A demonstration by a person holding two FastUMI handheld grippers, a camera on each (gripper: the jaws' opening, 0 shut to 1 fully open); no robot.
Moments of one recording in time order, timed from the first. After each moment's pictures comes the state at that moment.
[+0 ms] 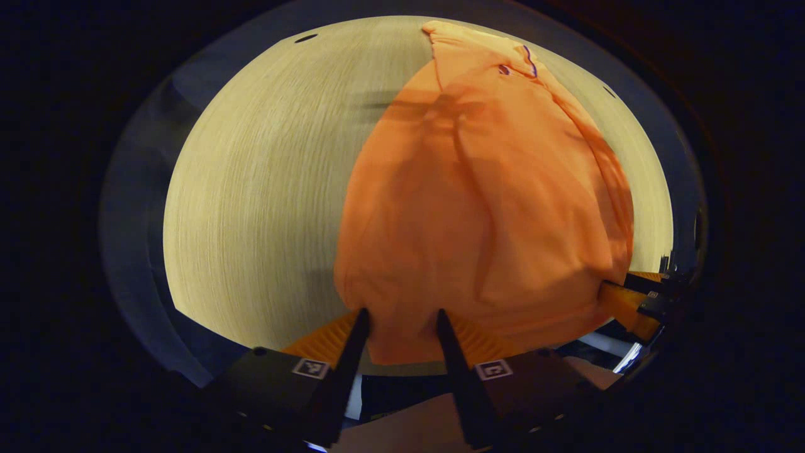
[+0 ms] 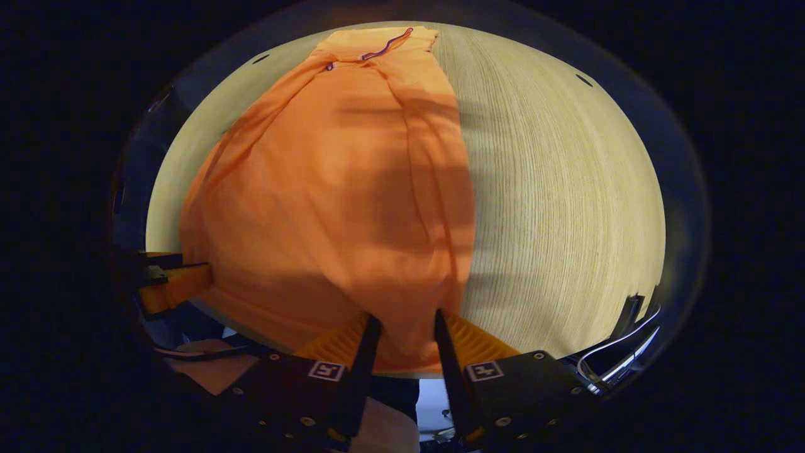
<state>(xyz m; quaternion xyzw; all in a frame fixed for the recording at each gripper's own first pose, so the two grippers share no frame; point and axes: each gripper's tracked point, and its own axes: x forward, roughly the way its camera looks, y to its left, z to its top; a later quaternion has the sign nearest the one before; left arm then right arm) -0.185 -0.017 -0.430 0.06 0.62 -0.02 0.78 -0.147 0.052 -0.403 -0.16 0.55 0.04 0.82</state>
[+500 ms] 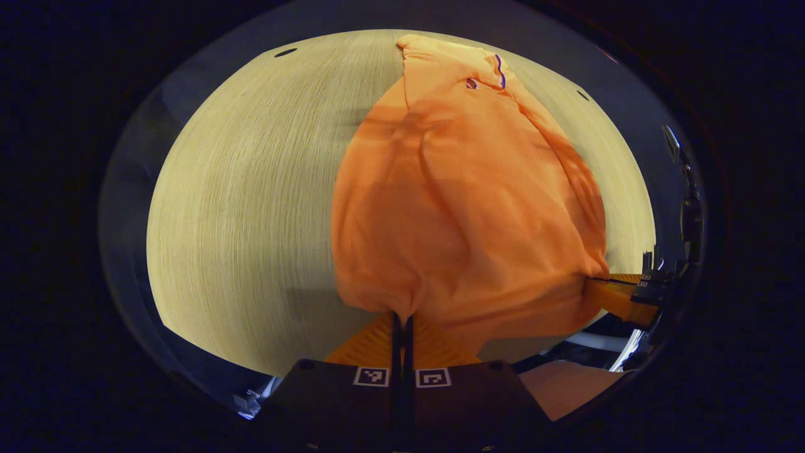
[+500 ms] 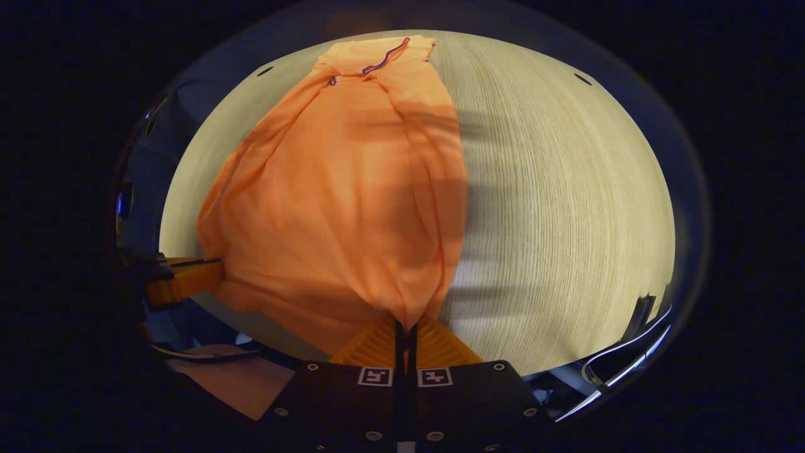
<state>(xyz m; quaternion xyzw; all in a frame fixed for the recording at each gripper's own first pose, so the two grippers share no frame) -0.173 -0.041 -0.425 0.02 0.59 -0.07 0.80 -0.140 0.058 -0.389 -0.11 0.53 0.07 0.84</state>
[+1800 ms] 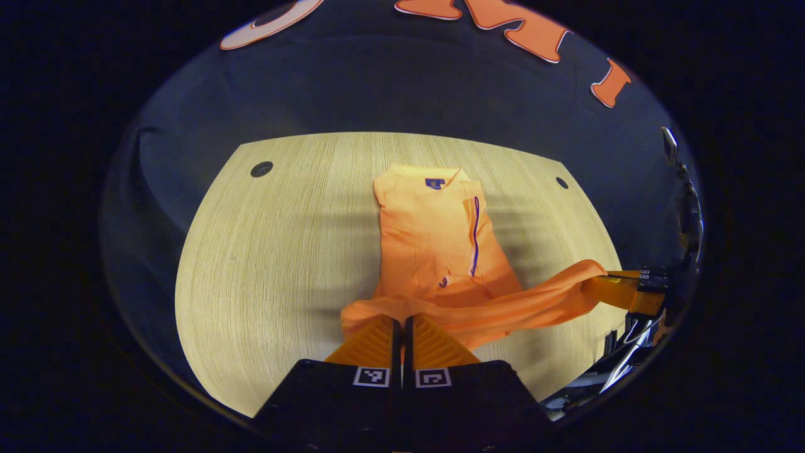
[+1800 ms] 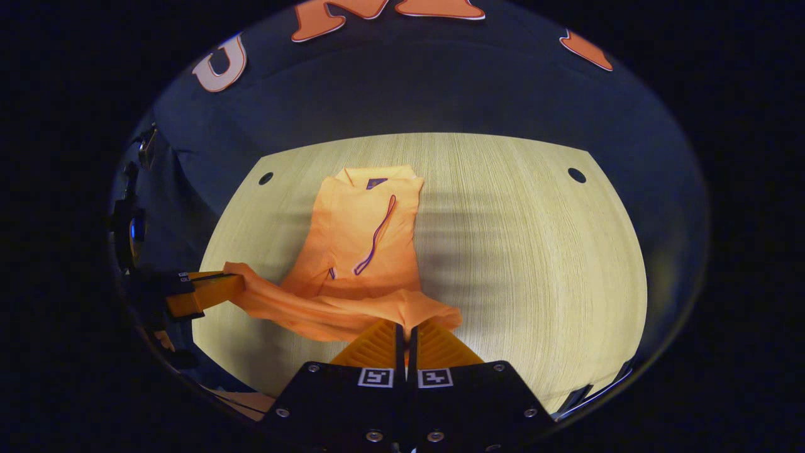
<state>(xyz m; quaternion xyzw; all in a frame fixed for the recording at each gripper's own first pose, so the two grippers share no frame) 0.014 -0.083 -0.304 0.03 0.41 -0.11 0.90 0.042 0.095 -0.211 -0.08 0.36 0.09 0.92</state>
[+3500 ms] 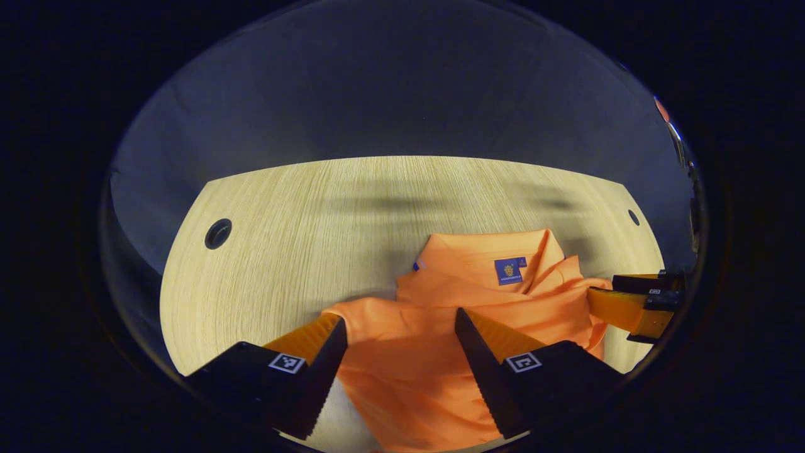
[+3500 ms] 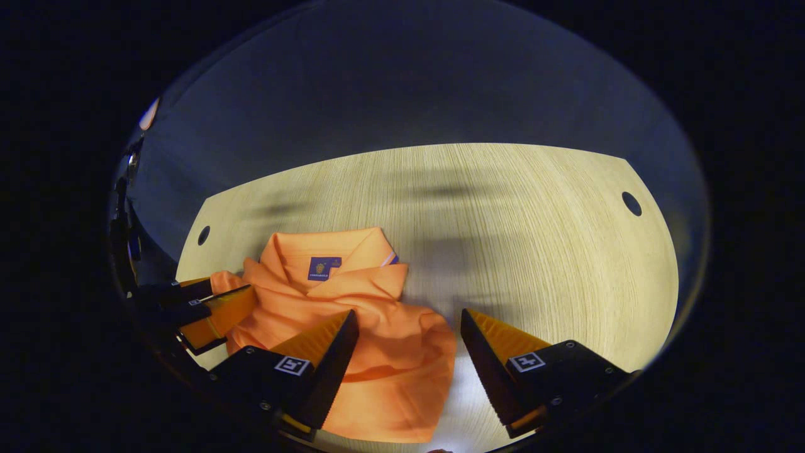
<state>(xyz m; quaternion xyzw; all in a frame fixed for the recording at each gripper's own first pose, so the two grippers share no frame) 0.244 -0.087 -0.369 0.06 0.39 -0.06 0.92 0.257 0.123 -0.251 -0.03 0.36 0.06 0.93</state>
